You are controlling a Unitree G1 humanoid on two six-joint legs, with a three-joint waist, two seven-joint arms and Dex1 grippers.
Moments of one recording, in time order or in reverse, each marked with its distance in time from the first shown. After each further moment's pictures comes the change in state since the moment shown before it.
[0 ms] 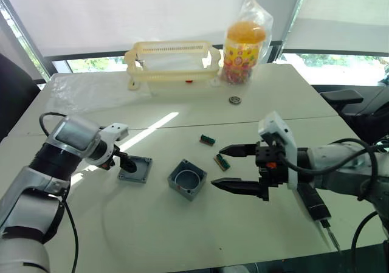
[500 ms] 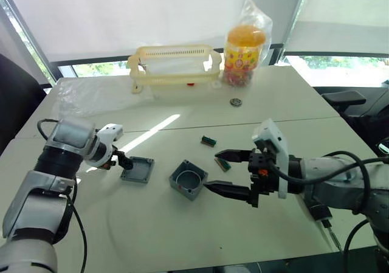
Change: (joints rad) left arm 0.041 -0.088 0.152 0.134 -0.016 -0.028 0.194; right arm 0.049 0.048 0.000 -0.055 0.106 -0.003 -0.199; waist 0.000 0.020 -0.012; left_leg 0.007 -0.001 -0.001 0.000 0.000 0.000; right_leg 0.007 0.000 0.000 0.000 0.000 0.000
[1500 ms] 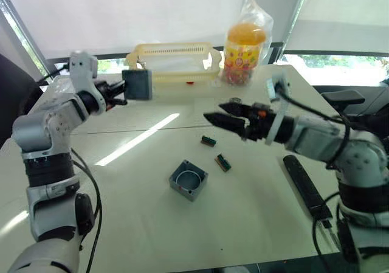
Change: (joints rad) left arm 0.004 -0.257 0.575 -0.362 -0.157 -0.682 0.201; right arm -0.373 0.290 -0.016 0.529 -0.080 -0.092 -0.044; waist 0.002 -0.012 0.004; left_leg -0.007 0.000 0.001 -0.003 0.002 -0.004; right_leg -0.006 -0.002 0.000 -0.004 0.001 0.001
